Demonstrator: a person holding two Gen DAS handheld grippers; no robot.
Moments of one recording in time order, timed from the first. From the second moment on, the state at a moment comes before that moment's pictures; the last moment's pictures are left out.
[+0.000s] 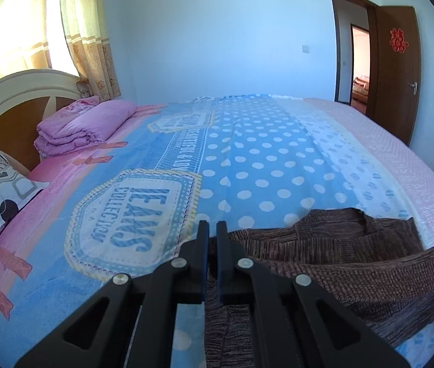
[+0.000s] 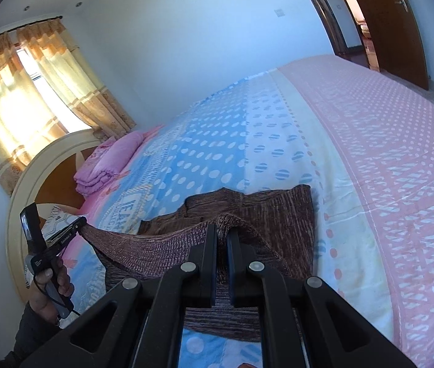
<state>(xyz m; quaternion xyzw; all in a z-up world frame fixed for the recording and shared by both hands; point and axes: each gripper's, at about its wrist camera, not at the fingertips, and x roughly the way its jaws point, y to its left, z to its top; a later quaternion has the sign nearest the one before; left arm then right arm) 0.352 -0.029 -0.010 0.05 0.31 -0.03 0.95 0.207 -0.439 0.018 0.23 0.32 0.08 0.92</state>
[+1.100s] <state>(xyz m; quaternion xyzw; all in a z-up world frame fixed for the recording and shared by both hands) 0.449 -0.076 -0.125 0.25 0.37 0.13 0.89 0.398 -0.392 -0.073 -0.10 0.42 -0.10 0.89</state>
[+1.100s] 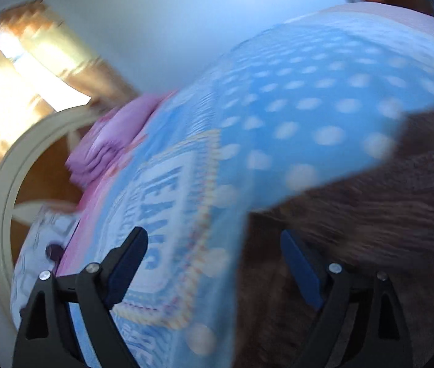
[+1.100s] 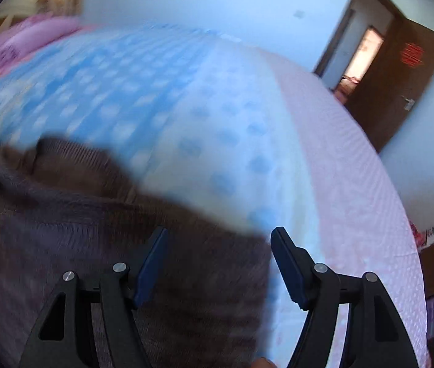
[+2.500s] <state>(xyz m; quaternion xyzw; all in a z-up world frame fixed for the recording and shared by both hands) 0.448 -0.048 -0.130 0.04 0.44 -0.06 0.90 0.267 -0.487 -0.115 0.15 0.37 -0.08 0.91</state>
